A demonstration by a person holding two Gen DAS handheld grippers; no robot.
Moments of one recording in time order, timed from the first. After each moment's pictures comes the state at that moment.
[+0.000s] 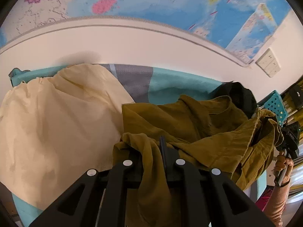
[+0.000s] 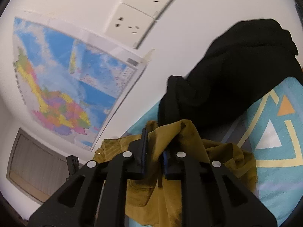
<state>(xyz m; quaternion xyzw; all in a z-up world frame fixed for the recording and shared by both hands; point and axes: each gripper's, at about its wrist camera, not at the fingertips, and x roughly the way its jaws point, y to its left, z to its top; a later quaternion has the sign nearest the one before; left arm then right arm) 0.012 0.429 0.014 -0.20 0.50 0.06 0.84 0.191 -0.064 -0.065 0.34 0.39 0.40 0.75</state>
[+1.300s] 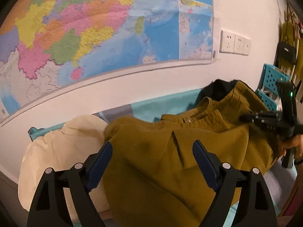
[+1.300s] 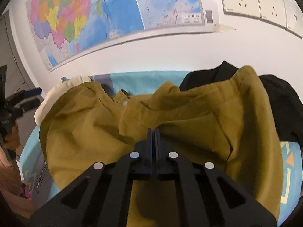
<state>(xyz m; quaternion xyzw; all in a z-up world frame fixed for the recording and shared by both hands) -0.035 0.330 0.042 0.01 0.36 0.07 0.93 0.125 0.092 -0.068 -0.04 0.33 0.41 0.85</state>
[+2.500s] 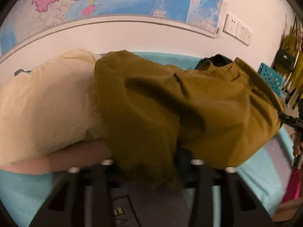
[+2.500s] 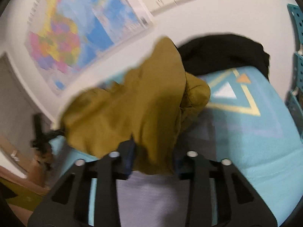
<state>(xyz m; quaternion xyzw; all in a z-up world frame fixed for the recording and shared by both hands) -0.102 0.361 -0.050 -0.09 0.38 0.04 0.92 0.067 -0.102 -0.115 0.12 0.32 0.42 0.84</state>
